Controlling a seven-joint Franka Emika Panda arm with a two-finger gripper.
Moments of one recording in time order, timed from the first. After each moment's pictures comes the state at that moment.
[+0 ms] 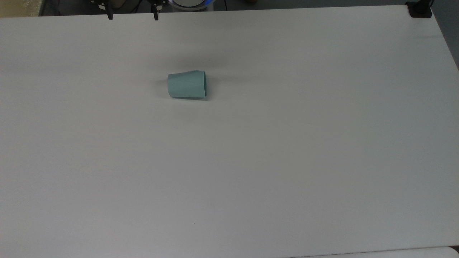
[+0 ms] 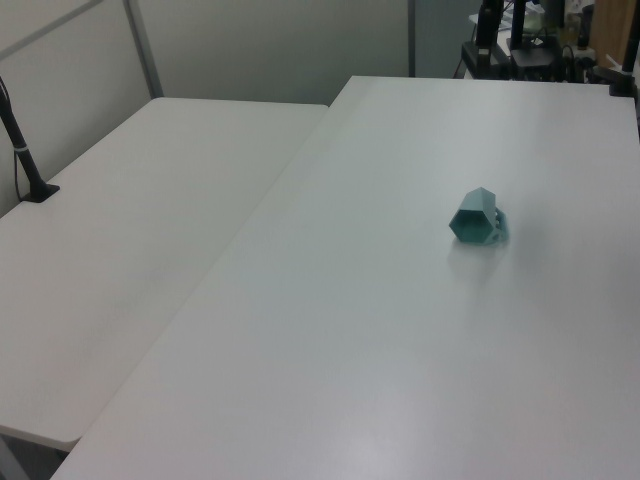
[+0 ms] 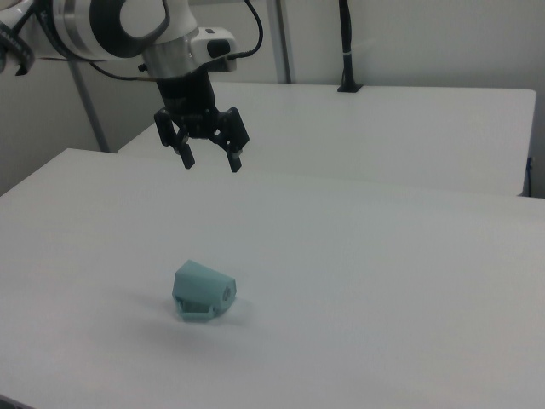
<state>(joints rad) 0.21 -0.07 -0.14 -1.70 -0.07 1.69 -0.09</state>
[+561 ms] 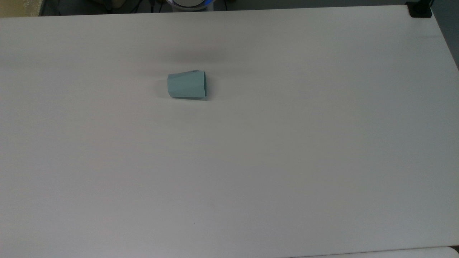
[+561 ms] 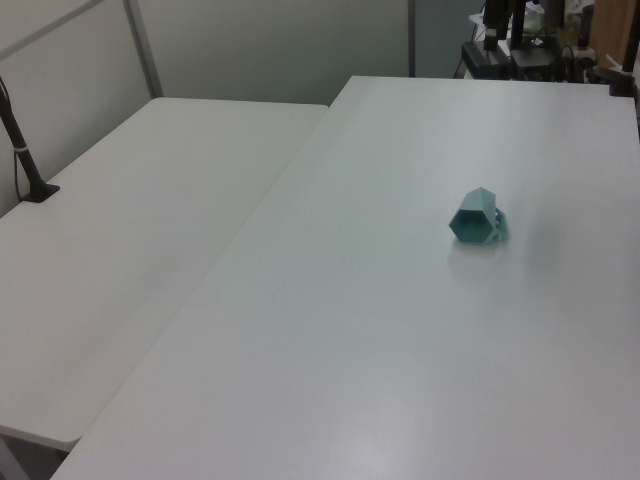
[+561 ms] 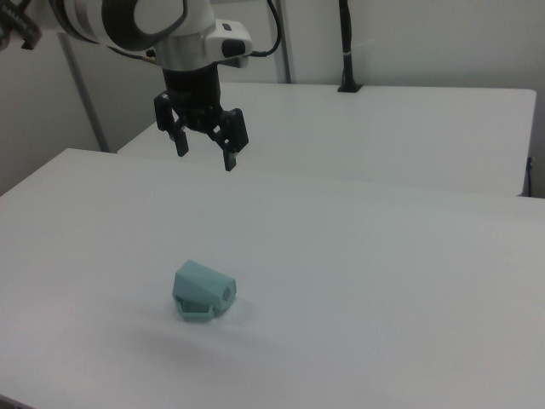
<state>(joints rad) 0.20 -0.09 -0.21 -1.66 0.11 1.62 -0.11</state>
